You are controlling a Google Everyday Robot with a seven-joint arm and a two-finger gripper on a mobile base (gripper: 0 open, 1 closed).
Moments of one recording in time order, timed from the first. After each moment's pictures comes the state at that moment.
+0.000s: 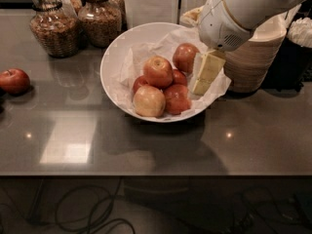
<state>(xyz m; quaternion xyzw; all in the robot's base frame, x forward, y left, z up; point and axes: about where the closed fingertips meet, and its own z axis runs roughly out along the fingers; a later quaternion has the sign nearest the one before) 0.542 -0.078 0.967 -0.71 0.63 0.03 0.31</state>
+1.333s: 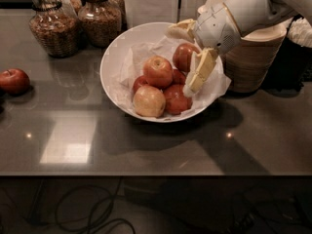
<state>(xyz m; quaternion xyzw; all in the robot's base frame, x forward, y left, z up) 0.549 -0.049 0.950 -0.71 0.55 0.27 0.35</state>
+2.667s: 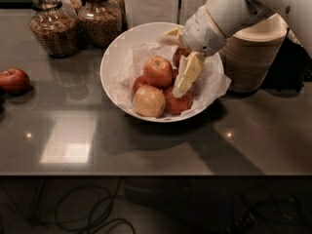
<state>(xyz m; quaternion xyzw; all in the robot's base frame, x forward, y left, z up) 0.572 -0.039 0.922 -0.72 0.57 0.24 0.30</state>
